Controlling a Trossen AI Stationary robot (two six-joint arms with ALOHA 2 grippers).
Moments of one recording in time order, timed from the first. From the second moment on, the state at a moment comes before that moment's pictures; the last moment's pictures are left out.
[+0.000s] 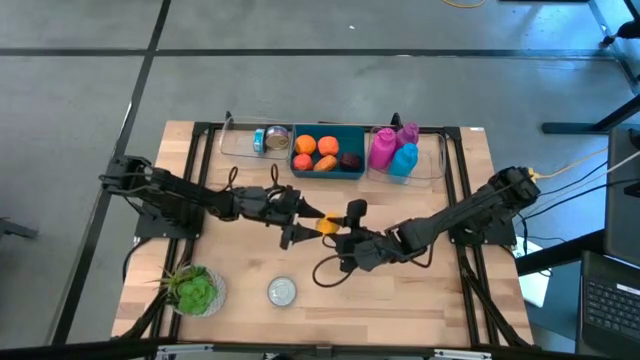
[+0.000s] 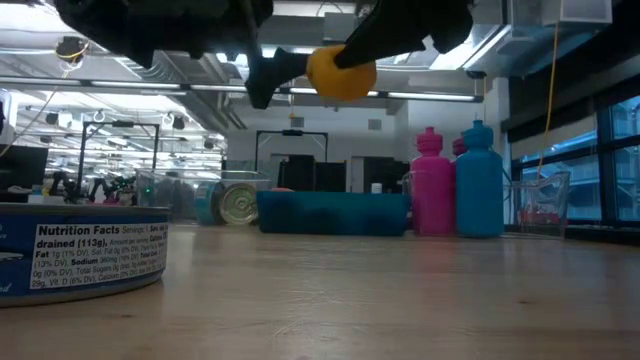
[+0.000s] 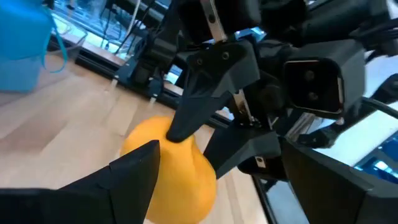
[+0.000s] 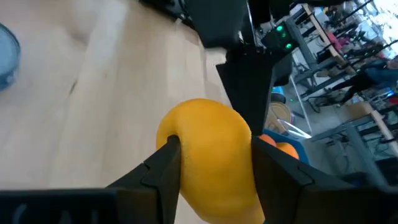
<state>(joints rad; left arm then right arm) -0.06 1.41 0.63 0.81 0.08 -0.56 0.45 1.67 1.14 -0.14 0.79 -0.19</state>
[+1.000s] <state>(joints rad) -0.02 1.44 0.67 0.69 0.03 -0.47 0.42 1.67 1.15 -0.12 0.85 -0.30</state>
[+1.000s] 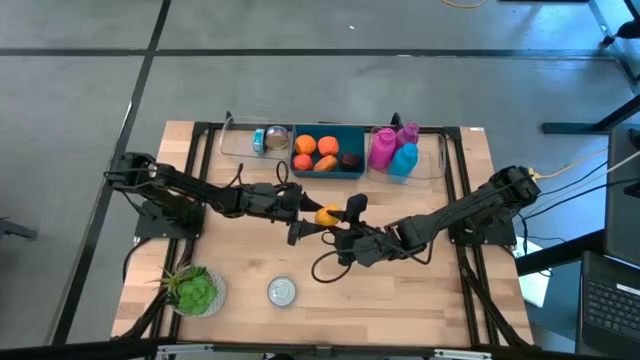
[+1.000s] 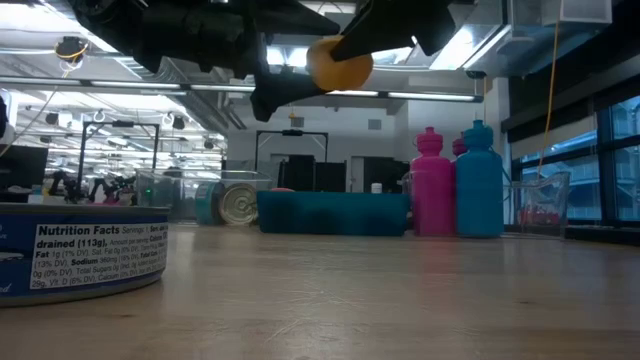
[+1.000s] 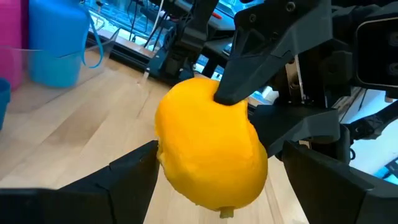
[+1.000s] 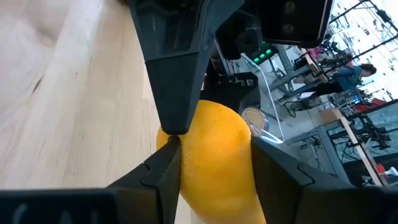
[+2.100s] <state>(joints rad) 0.00 1.44 0.67 0.71 0.04 -0.37 0.42 1.66 1.15 -0.11 0.80 -0.30</state>
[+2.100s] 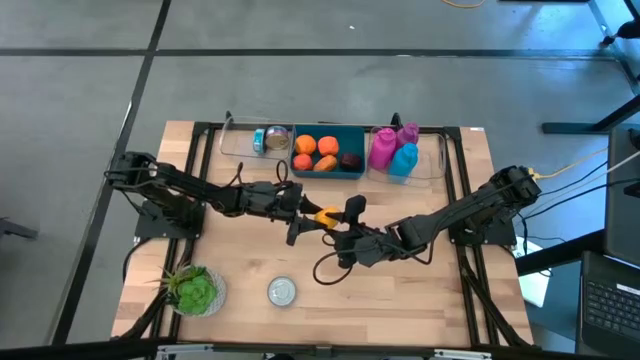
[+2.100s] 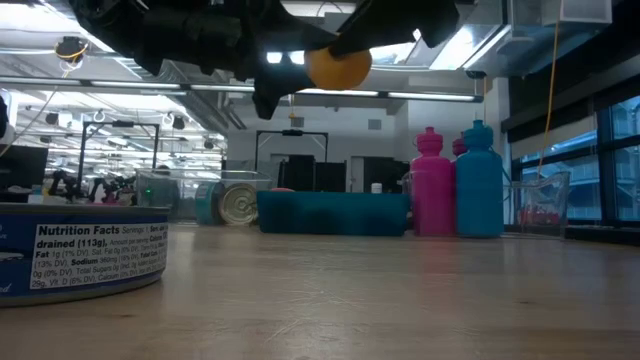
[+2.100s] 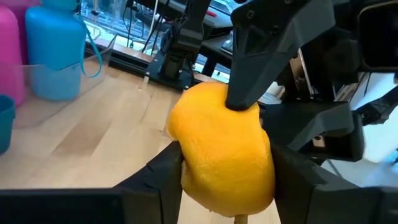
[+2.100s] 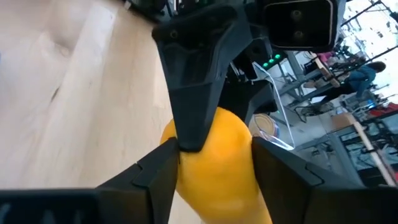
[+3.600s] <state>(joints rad) -0.14 1.17 0.67 0.22 -0.39 0.27 0.29 1.42 0.83 0.18 0.42 0.16</state>
